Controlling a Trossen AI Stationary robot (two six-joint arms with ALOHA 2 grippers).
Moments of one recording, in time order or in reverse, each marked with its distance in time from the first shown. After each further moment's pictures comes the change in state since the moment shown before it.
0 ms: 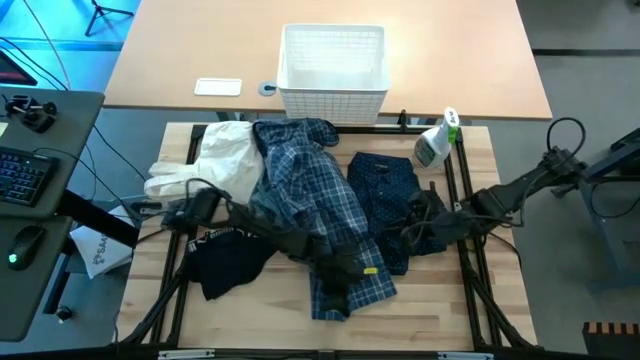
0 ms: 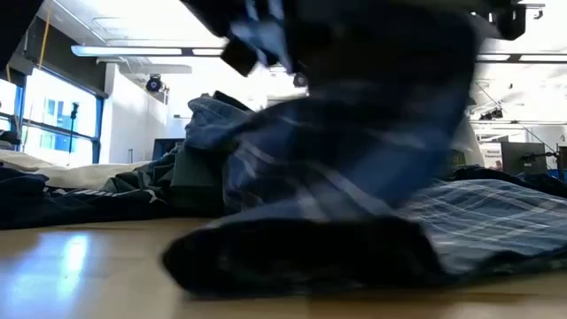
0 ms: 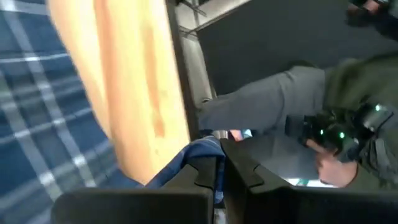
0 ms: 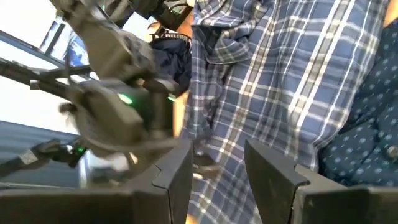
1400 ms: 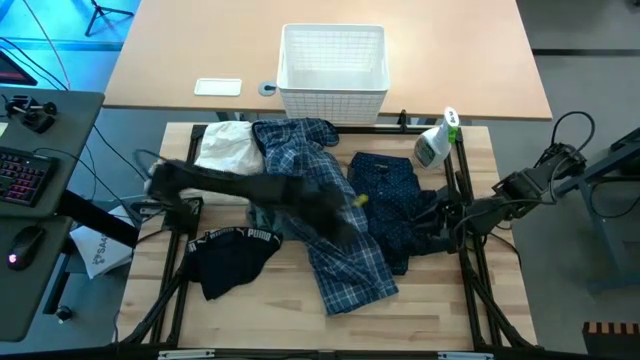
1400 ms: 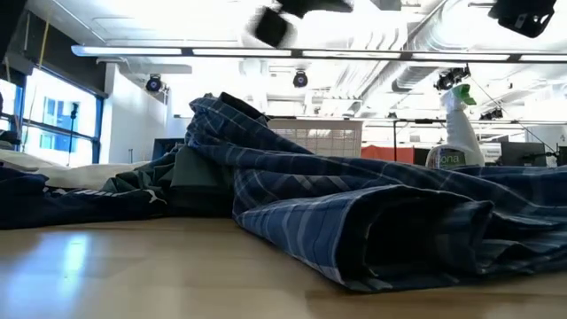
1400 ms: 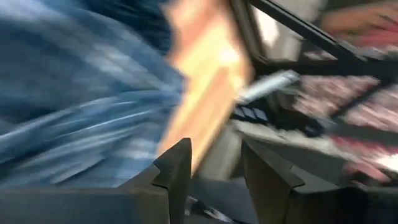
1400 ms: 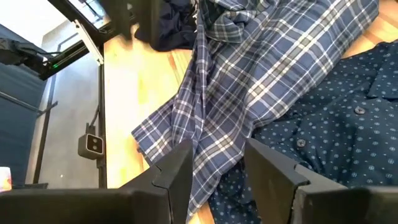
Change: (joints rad) left arm 0.173 -0.381 0.214 -0.775 -0.454 -0.458; right arm 0.077 -0.274 0.000 -0.341 -0.056 -0.324
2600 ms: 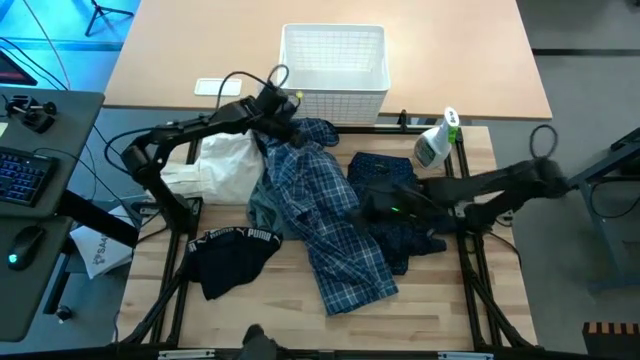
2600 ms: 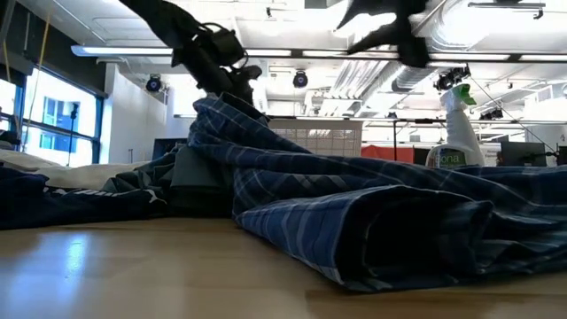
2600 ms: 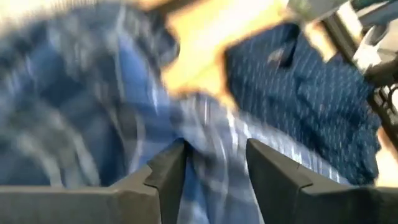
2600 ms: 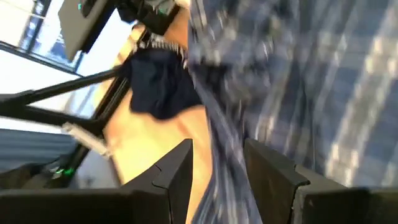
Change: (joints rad) left arm 0.785 -0.188 -0.429 0.183 0.065 0.772; right arm -0.422 0.634 0.171 0.531 -0.260 0.145
